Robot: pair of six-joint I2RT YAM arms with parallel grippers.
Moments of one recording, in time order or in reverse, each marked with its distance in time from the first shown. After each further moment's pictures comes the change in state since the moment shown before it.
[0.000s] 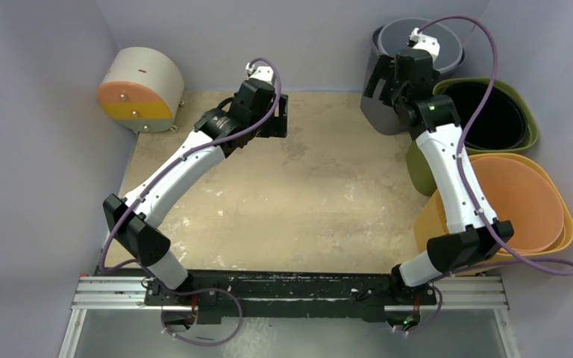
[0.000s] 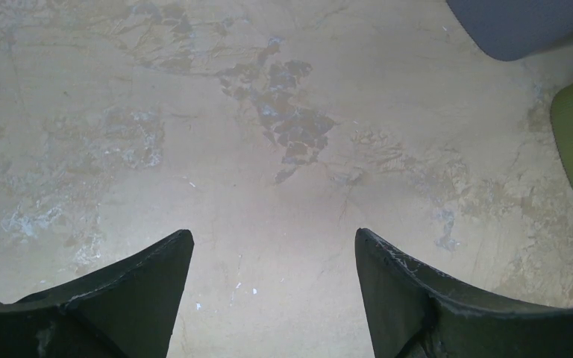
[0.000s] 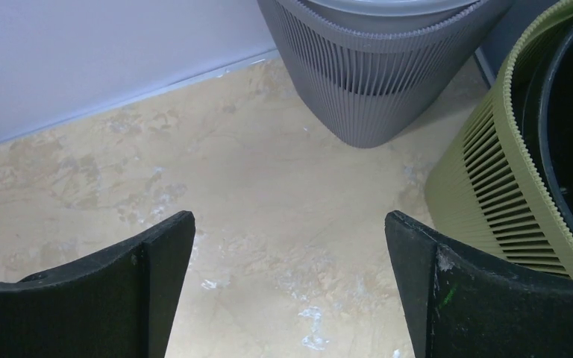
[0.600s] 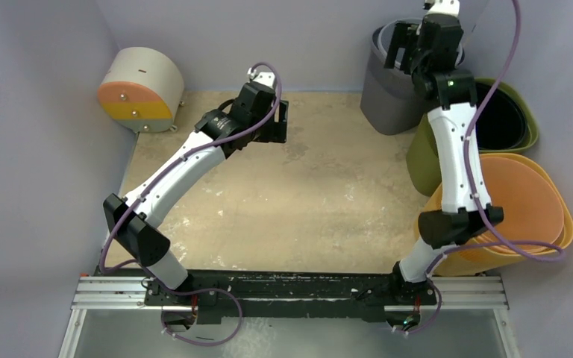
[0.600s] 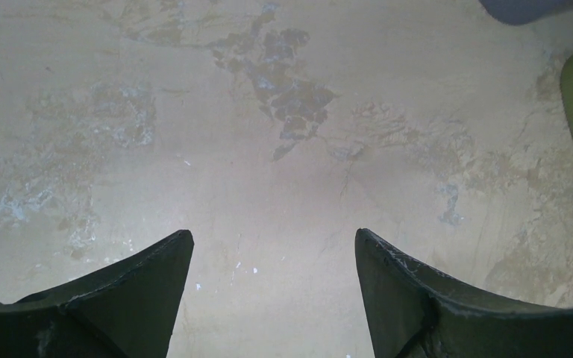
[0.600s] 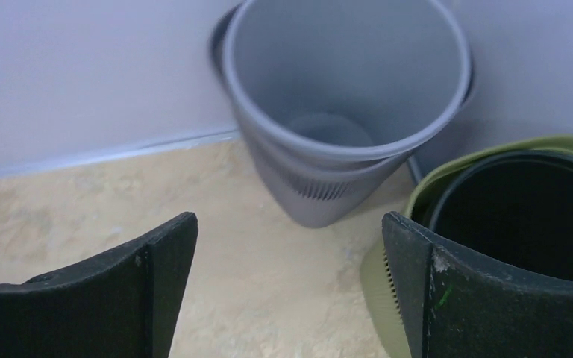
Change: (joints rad) left arm 0.000 0.000 -0.004 -0.041 0.033 -0.006; right arm -0.071 0.129 0.321 -0.028 -0.042 -0.270
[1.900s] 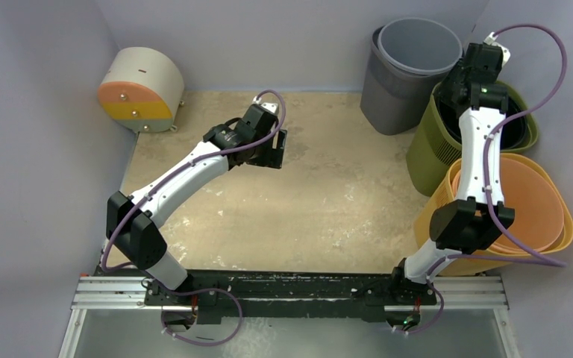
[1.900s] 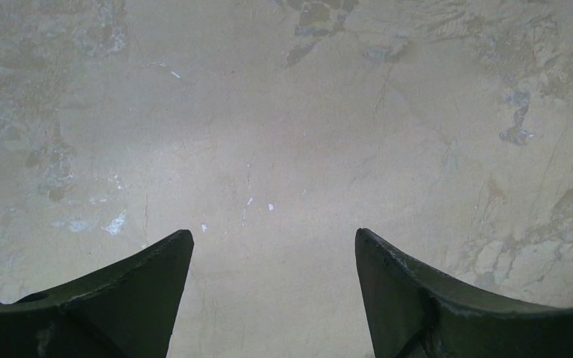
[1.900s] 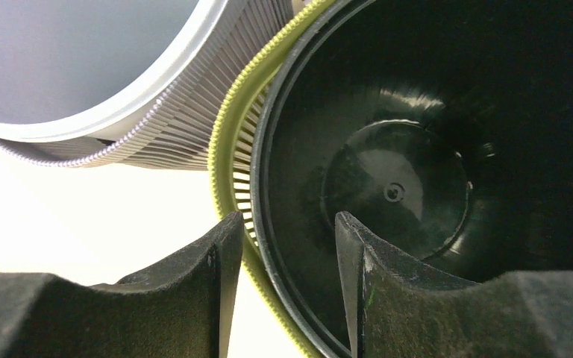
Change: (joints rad) left arm 0.000 -0.032 -0.233 -0.020 0.095 0.004; right arm -0.386 0.018 -0.193 -0.092 -0.127 0.266
